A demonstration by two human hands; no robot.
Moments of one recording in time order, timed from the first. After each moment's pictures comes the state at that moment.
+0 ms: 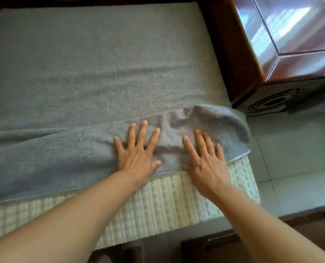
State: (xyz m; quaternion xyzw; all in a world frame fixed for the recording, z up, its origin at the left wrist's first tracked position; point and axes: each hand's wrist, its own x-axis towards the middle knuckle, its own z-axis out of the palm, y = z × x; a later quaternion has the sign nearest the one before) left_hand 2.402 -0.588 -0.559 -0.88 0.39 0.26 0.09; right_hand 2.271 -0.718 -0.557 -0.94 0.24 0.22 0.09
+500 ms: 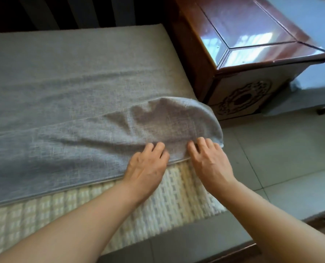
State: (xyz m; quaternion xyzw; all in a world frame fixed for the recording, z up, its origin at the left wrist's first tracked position) left_hand 2.321 -0.636 -0.588 -0.81 0.58 -0.02 -0.02; right_hand 2.209 -0.774 -0.594 -0.98 0.18 -0.04 -0.08
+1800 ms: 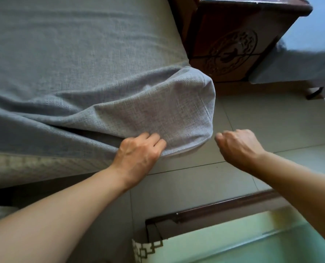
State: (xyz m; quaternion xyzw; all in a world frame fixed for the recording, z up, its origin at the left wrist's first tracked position) left_hand 2.182 -0.581 -0.624 -0.79 0.60 -0.12 -0.08; right_hand 2.041 -0.794 -0.606 -0.97 0.10 0.16 -0.17
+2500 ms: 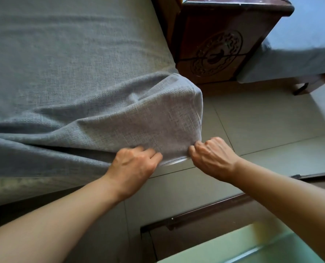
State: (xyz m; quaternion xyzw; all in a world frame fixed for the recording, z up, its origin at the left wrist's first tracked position) left_hand 2.183 -0.593 -0.631 -0.75 0.65 -0.09 -0.08; right_hand 2.055 -0.779 -0.616 -0.99 -0.01 0.04 -0.14
